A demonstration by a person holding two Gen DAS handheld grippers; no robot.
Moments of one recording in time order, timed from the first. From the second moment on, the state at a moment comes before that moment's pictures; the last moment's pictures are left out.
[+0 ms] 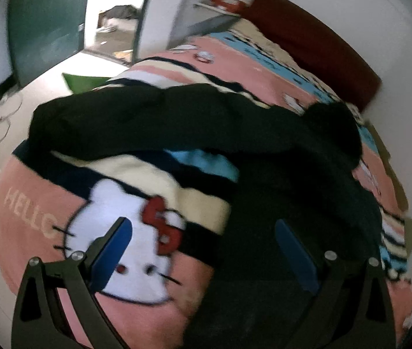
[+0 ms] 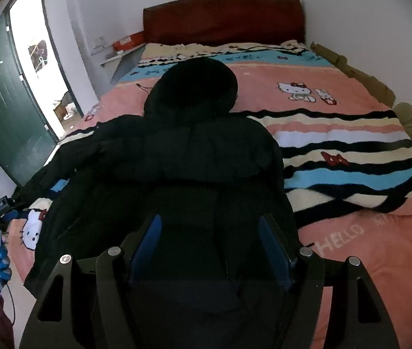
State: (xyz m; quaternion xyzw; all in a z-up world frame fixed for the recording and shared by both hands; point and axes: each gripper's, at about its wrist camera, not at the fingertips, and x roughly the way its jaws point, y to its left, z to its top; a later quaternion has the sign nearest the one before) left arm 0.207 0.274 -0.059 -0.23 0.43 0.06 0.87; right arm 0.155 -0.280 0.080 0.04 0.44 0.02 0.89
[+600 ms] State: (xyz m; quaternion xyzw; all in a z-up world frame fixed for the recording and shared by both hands) left arm 0.225 0.459 -0.148 -0.49 0.37 0.19 0.76; right arm 0.190 -0.256 0.033 0.04 0.49 0.02 0.87
